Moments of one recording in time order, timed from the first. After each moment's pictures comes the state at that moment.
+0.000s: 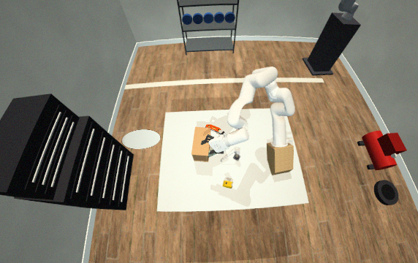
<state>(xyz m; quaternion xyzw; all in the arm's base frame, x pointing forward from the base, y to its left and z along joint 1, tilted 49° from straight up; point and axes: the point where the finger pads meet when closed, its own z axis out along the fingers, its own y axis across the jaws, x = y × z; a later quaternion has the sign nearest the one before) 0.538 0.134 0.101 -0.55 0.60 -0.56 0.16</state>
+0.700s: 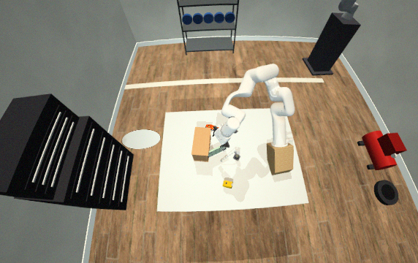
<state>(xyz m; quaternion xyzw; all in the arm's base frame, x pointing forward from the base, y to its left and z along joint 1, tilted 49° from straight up) 0.457 0.043 0.111 -0.28 0.83 -0.48 0.02</state>
